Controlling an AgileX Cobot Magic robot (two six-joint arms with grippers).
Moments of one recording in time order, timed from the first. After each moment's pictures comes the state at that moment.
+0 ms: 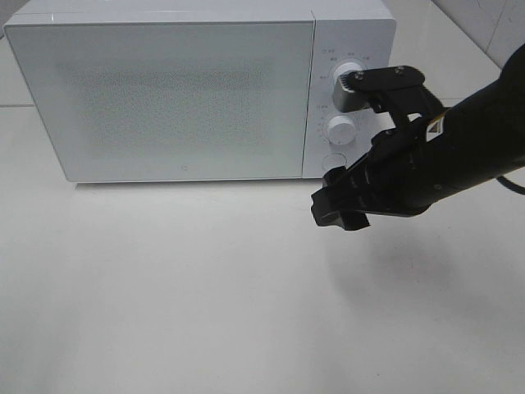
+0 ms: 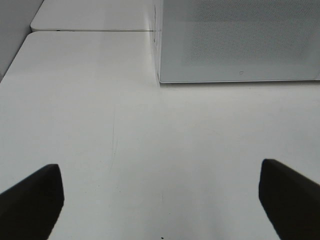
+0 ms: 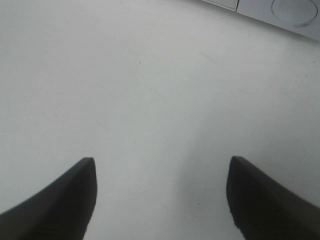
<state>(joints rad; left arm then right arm) -0.01 0.00 -0.52 -0.09 1.07 0.03 0.50 1.46 -0.76 0.24 0.31 -0.11</state>
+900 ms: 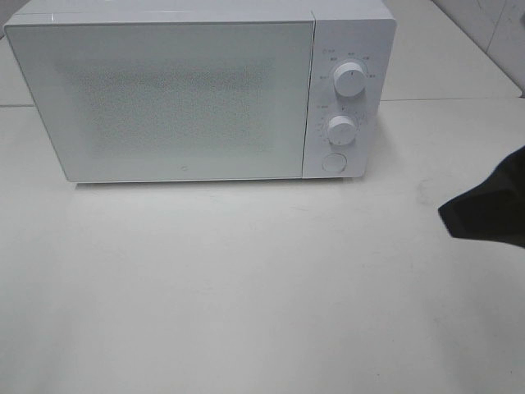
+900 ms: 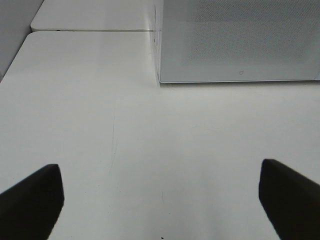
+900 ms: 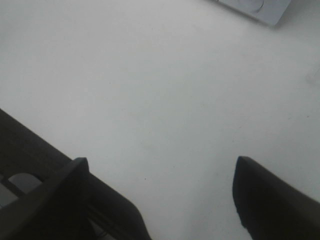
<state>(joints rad) -0.01 0.00 -0.52 -0.09 1.07 0.03 0.50 0.86 -0.76 0.09 0.82 -0.04</state>
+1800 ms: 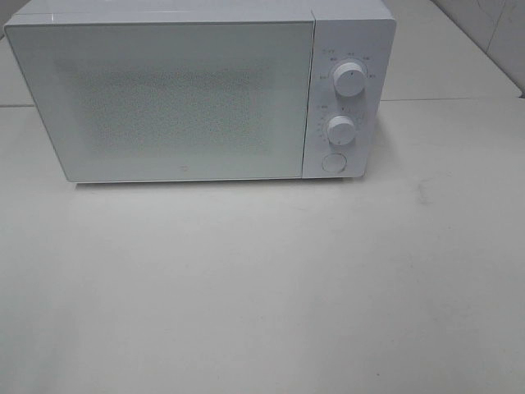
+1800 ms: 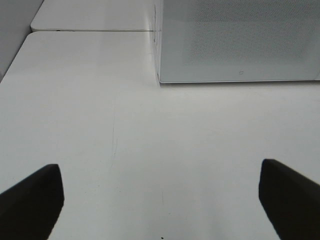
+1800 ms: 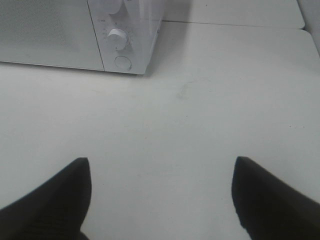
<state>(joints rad) -0.01 0.00 -0.52 -0.09 1.07 0.03 0.07 0.12 -0.63 0.07 1.04 -0.03</state>
